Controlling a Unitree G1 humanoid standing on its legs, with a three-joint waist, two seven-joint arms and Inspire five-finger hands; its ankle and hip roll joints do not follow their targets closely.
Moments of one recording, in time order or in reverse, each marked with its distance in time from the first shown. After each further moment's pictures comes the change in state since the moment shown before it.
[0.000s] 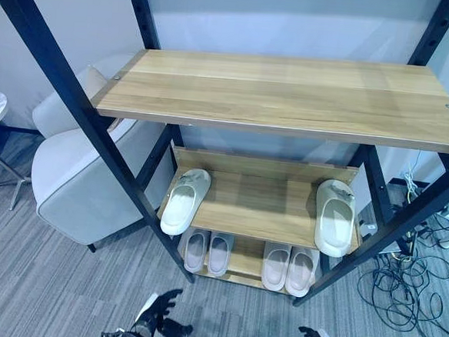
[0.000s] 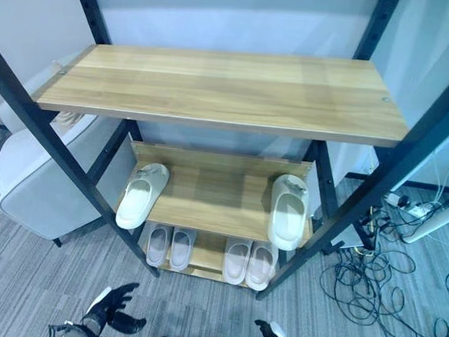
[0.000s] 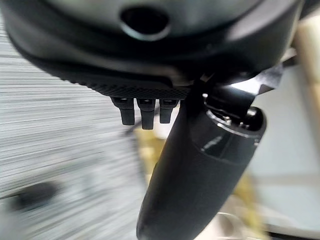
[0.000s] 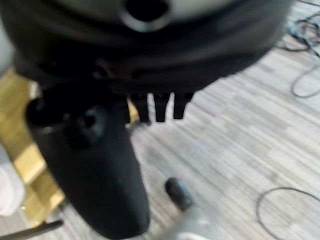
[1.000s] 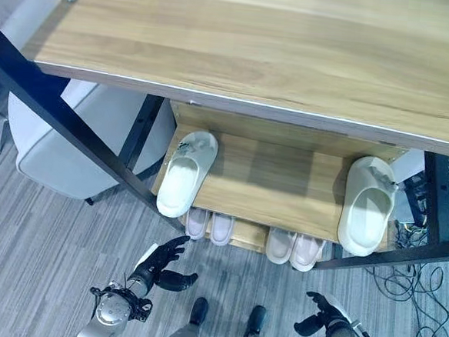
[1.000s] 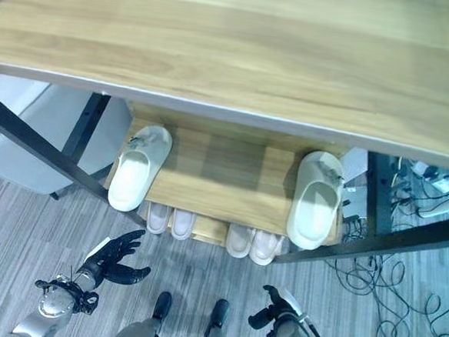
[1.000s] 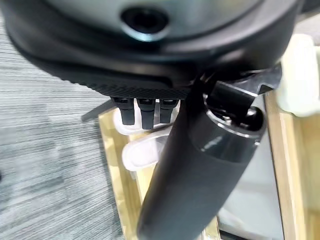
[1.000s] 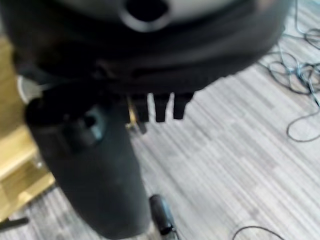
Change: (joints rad) left arm -0.101 0.144 -0.036 -0.066 -0.226 -0.081 -0.089; right arm -0.193 -0.081 0.071 0.028 -0.007 0.002 0.006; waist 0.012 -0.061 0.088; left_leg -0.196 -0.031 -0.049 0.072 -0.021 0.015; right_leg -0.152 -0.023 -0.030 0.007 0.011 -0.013
